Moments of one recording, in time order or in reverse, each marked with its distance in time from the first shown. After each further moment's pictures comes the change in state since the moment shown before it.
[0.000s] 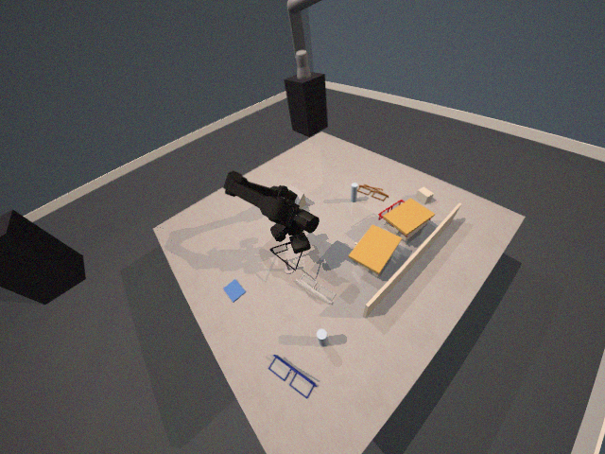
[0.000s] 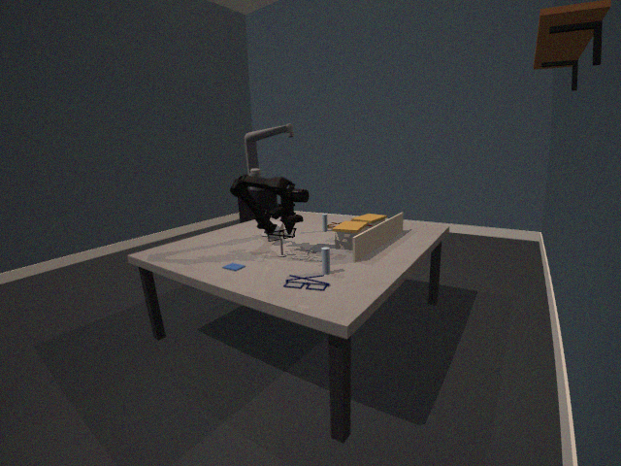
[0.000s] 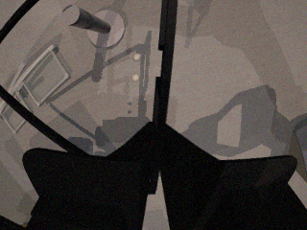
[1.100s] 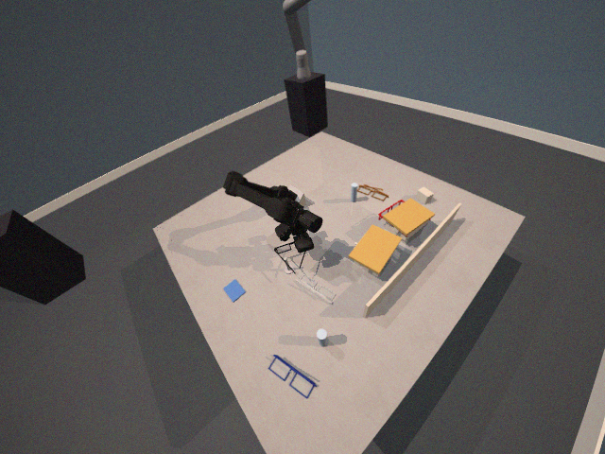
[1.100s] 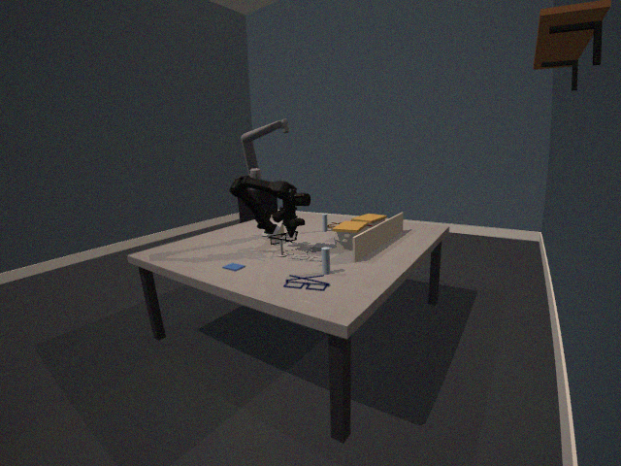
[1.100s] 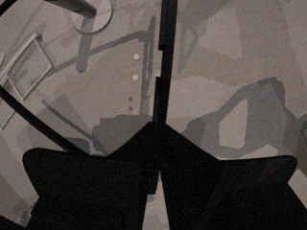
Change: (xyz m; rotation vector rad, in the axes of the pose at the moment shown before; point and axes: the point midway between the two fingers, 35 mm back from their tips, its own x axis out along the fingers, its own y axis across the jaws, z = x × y) arm 0.020 -0.011 -0.014 -0.004 -0.004 0.006
